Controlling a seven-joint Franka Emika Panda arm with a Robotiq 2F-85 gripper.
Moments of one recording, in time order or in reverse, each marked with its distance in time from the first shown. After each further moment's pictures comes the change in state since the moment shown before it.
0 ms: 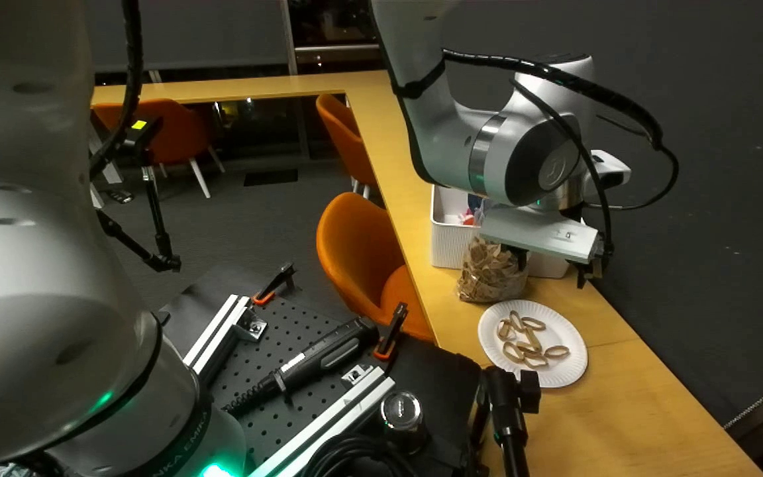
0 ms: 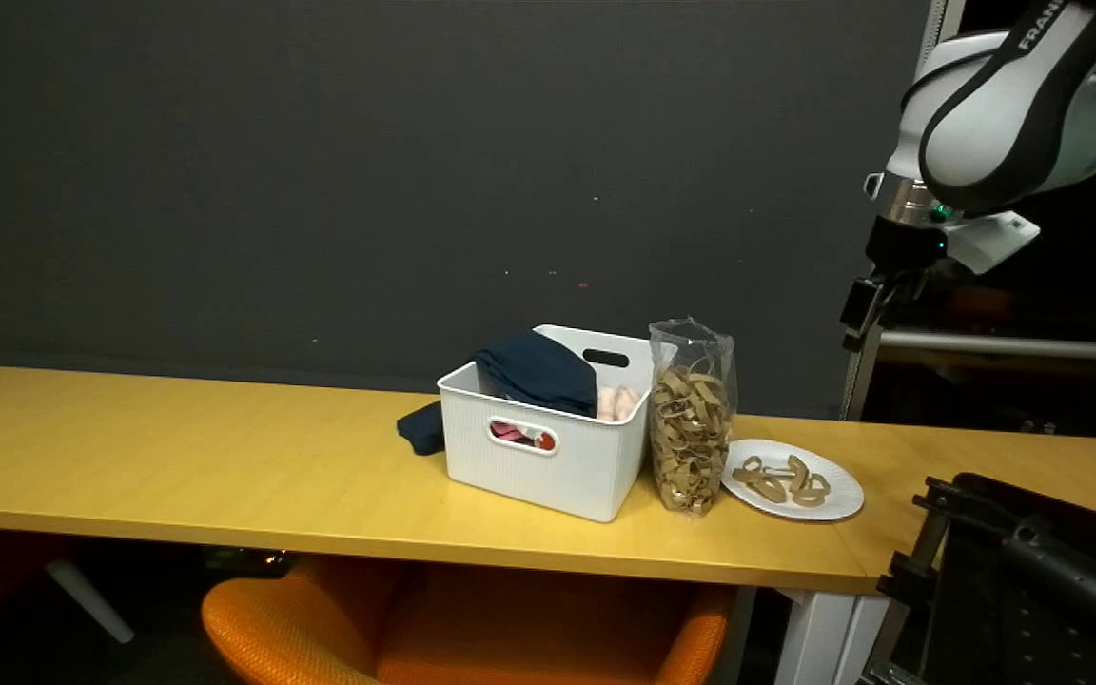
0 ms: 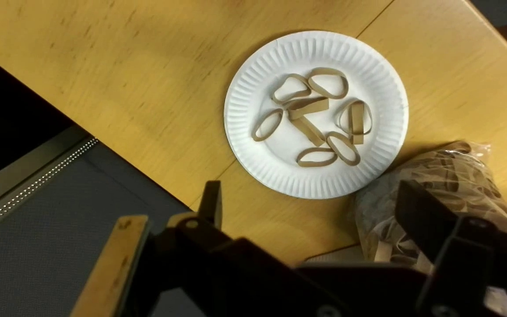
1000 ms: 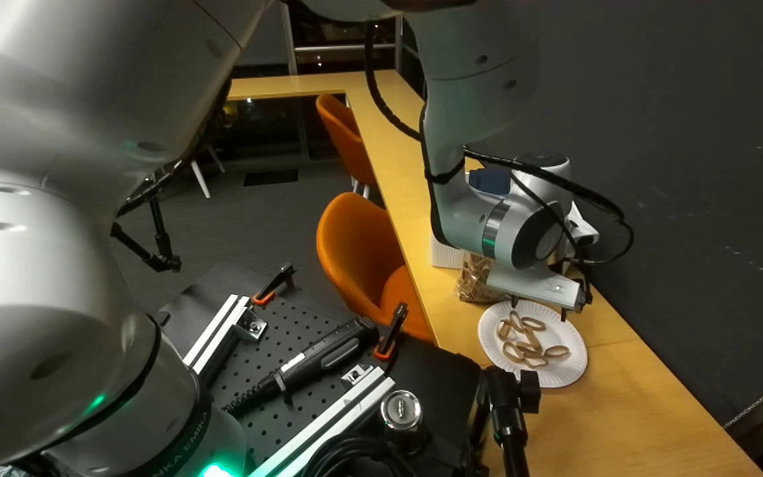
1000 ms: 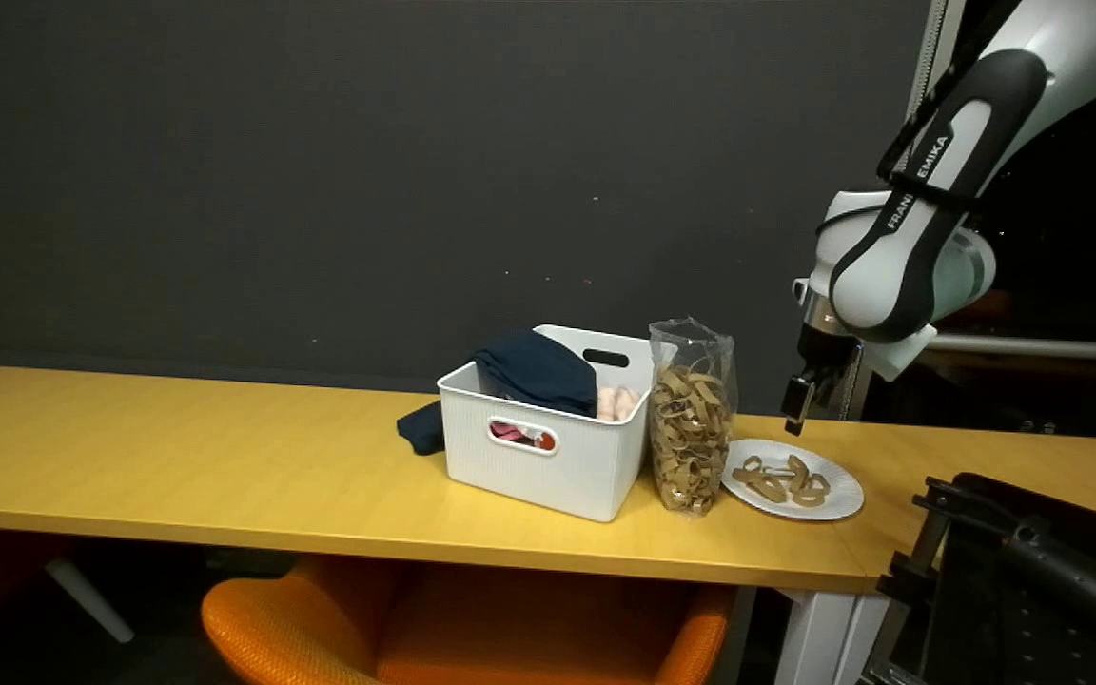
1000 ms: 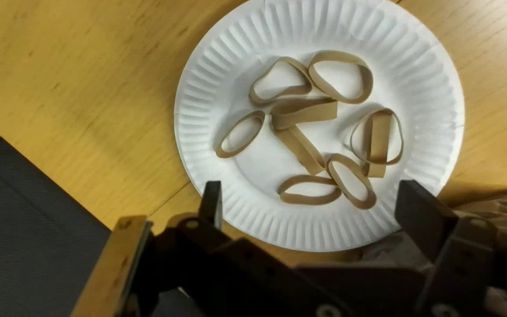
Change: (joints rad) arm -0.070 0.455 0.106 0.333 0.005 0.085 -0.026
